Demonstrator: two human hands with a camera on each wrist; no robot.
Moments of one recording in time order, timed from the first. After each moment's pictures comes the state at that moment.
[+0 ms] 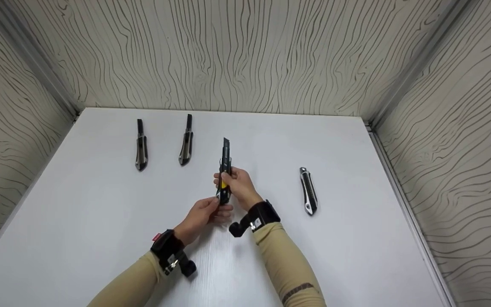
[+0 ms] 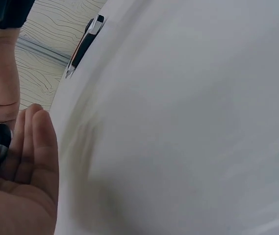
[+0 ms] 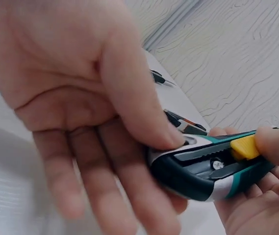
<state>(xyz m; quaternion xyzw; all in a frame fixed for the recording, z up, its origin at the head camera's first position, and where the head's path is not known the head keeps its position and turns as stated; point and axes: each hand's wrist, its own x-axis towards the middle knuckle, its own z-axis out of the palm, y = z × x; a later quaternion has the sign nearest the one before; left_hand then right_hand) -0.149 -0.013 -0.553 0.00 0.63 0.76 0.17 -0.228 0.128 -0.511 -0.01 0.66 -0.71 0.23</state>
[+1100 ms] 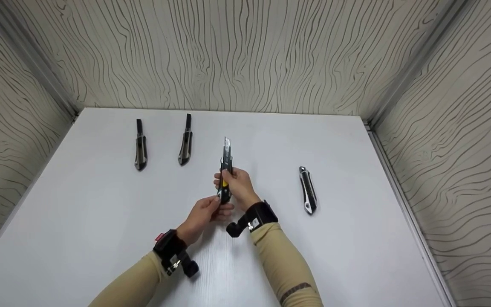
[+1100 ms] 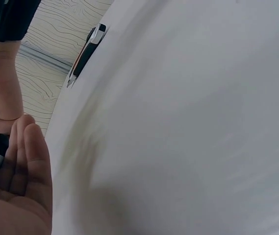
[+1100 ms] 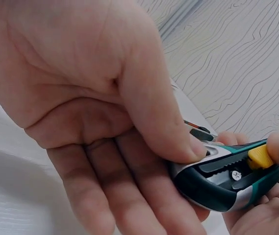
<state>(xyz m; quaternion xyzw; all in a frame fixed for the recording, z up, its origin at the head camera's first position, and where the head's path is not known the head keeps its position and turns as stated) -0.149 -0.008 -0.551 0.00 0.63 0.76 0.15 -0.224 0.124 -0.513 0.02 0.66 -0.72 0.20</state>
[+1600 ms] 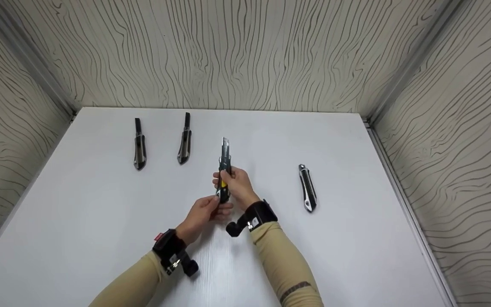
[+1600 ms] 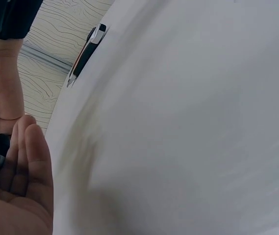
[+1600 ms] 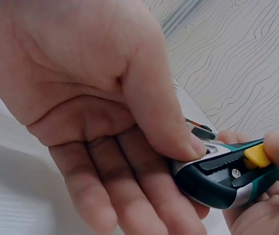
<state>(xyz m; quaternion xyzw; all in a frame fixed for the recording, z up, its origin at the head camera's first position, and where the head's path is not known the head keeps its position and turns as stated) -0.146 -0.010 -0.551 0.00 0.63 0.76 0.15 -0.221 0.121 -0.516 0.01 0.66 -0.72 0.20</state>
